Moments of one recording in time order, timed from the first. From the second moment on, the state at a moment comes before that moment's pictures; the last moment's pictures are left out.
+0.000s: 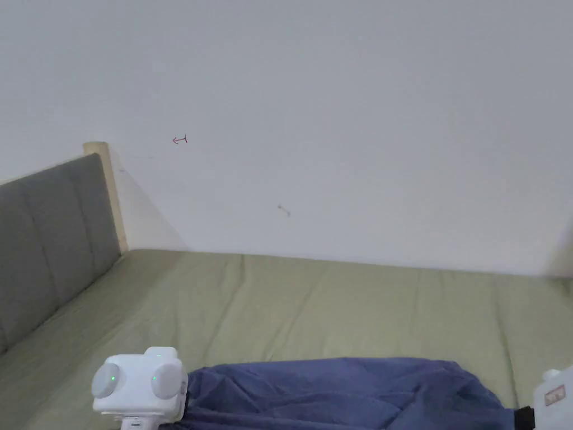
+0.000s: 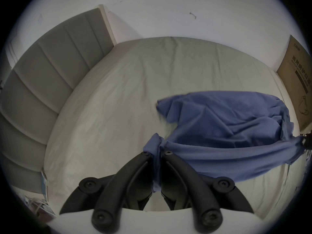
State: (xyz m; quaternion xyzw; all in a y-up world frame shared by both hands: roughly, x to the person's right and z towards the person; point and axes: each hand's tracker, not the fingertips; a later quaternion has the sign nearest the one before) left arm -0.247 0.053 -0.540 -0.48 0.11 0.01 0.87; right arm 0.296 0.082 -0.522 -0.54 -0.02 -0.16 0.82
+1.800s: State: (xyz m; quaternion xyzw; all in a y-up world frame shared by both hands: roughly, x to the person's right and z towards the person) left arm -0.280 0.060 -0.045 -0.44 0.08 0.04 0.89; right arm 0.224 0.056 -0.021 -0.46 0.02 -0.15 0.87
